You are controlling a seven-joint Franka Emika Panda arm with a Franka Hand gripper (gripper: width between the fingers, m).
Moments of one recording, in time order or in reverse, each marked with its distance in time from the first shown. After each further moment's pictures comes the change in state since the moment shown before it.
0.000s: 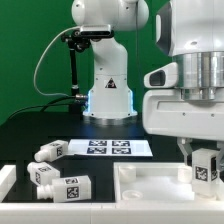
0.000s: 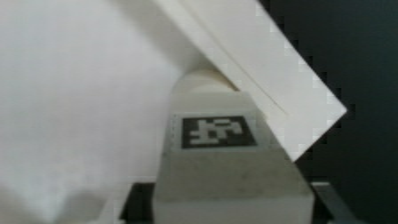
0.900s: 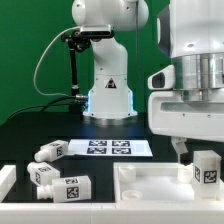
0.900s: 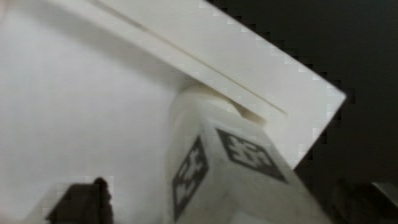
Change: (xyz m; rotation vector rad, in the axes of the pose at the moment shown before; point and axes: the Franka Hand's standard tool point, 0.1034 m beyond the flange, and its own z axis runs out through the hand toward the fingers) arm -0.003 0.002 0.002 0.001 -0.013 -0.240
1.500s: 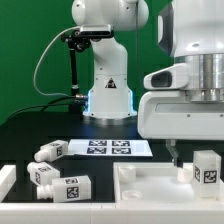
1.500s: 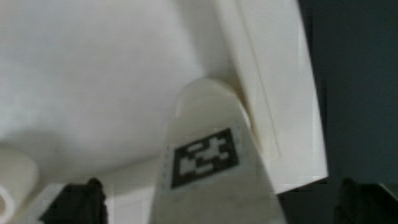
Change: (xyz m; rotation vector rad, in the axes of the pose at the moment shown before) arm 0.001 -0.009 -0.006 -0.028 0.012 -0.505
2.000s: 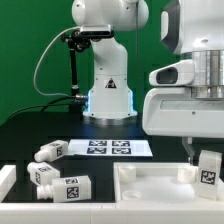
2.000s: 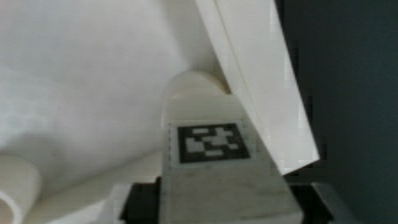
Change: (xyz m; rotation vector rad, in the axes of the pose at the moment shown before) arm 0.000 0.004 0.002 -0.003 -0.003 0.237
